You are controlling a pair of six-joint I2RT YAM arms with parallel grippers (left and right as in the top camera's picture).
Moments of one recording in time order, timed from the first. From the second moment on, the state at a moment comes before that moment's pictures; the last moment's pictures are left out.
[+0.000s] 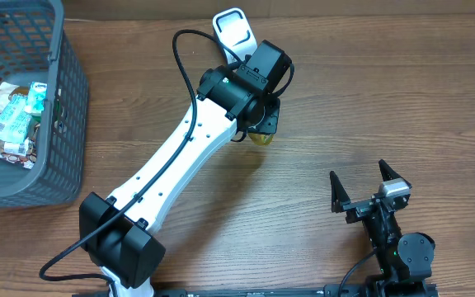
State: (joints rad) left arm -0.65 1.89 1.86 -1.16 -0.04 -0.47; right arm 0.08 0.02 0.02 -0.02 -0.15 0.01
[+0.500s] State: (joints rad) left arm -0.65 1.89 1.86 -1.15 -0.04 -0.47; right arm 0.08 0.02 0.02 -0.02 -0.15 0.01
